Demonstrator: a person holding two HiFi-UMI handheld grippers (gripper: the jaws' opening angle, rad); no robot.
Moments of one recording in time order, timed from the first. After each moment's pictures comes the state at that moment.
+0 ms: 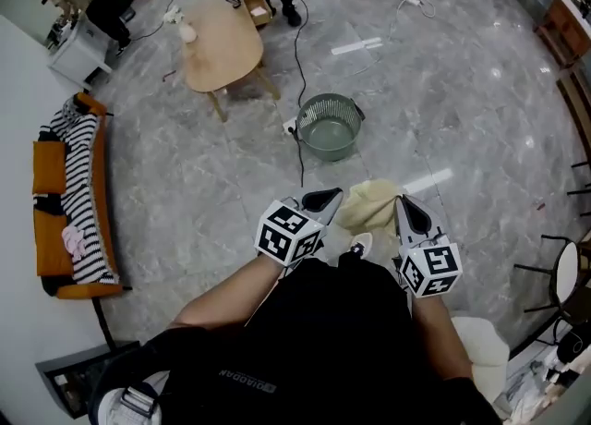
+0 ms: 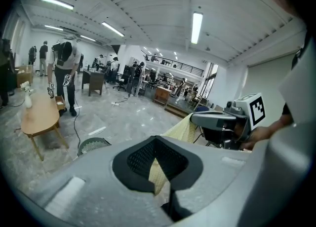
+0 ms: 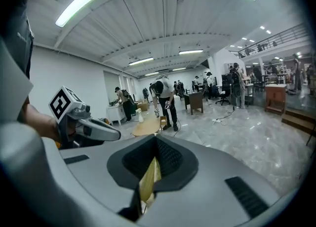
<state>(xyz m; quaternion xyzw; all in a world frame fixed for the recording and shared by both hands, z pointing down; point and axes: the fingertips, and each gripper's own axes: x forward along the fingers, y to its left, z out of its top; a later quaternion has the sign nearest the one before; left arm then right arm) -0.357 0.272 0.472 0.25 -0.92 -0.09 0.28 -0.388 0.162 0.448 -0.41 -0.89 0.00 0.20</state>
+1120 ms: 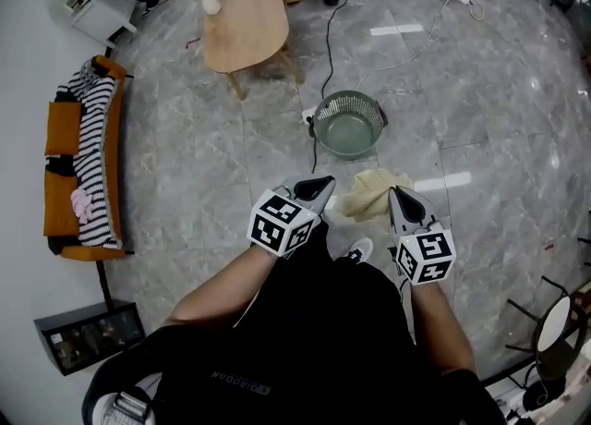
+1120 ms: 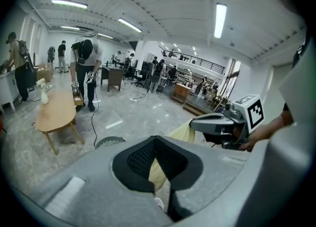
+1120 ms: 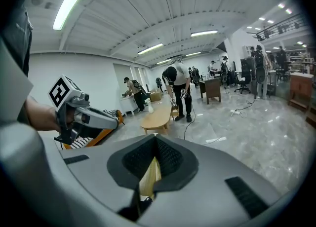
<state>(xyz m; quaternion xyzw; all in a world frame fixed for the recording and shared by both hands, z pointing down) -0.474 0.347 0.498 0.14 -0.93 -0.10 0.33 -0.524 0.238 0.503 -0.50 -0.83 -0.01 0.26</state>
